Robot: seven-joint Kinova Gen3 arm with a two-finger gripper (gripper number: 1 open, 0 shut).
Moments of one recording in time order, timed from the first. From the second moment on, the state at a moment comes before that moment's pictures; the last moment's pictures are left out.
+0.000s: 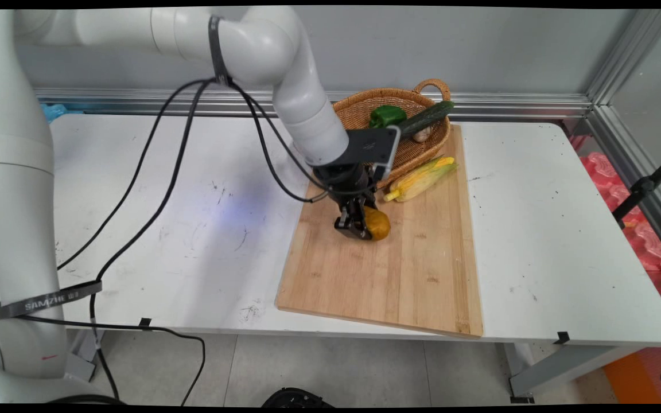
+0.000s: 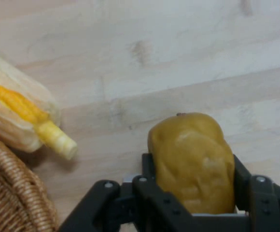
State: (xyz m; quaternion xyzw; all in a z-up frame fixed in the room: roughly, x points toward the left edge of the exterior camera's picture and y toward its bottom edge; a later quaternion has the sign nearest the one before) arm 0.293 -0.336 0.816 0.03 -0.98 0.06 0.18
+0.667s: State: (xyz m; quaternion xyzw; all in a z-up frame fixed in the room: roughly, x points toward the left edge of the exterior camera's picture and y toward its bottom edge) arm 0.315 -0.348 0.917 0.15 -0.96 0.10 0.19
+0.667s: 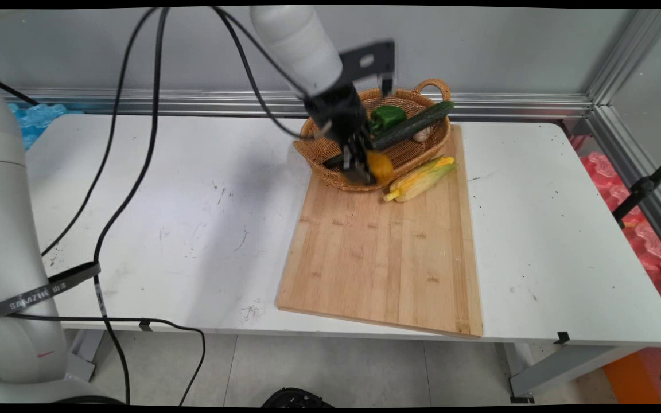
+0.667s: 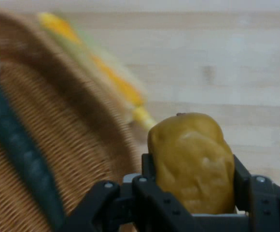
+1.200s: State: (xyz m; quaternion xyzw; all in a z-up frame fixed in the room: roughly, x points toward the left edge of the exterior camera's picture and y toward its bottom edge) arm 0.359 -0.390 0.941 0.31 -0.91 0.17 0.21
